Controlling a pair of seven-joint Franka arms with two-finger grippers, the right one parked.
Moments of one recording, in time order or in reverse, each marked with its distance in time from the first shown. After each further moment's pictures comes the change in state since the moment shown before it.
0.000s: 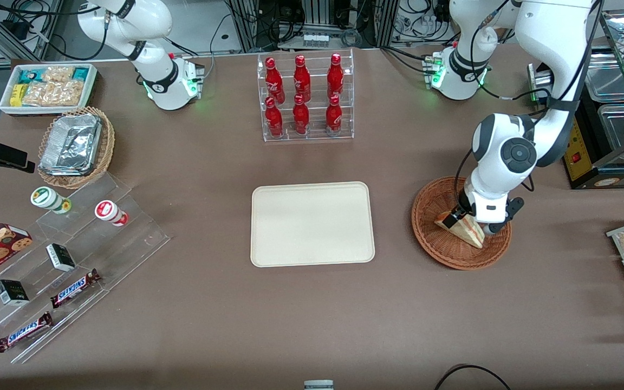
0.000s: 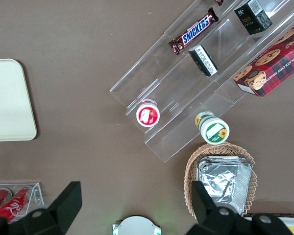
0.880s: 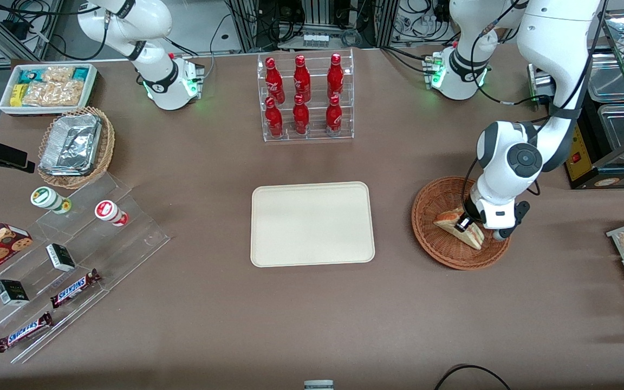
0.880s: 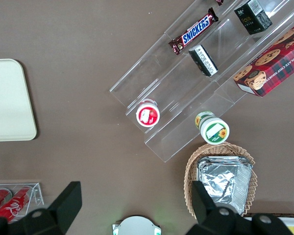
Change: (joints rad) arm 0.011 0.031 0.011 0.020 0.000 0.050 -0.054
